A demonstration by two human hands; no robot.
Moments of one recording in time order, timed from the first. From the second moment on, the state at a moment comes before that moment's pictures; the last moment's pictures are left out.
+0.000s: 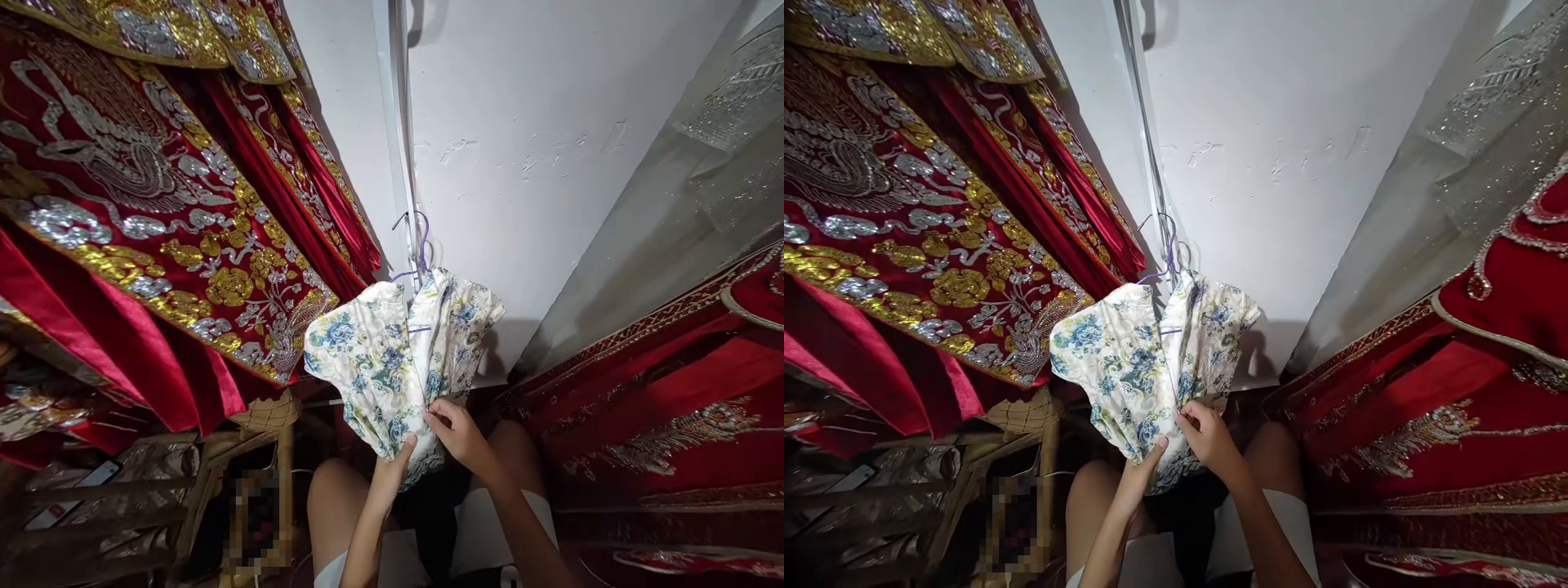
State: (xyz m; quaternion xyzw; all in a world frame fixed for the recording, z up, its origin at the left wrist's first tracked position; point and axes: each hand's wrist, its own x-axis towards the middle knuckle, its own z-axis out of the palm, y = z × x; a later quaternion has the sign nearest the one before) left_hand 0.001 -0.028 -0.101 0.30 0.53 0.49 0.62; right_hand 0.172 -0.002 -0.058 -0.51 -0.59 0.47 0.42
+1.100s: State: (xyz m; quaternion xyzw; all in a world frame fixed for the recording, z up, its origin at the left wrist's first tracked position) left_hand 0.072 -0.021 -0.111 0.69 0.46 0.46 0.32; right_hand 0.187 0.093 0.108 -0.39 -0.47 0.49 0.62
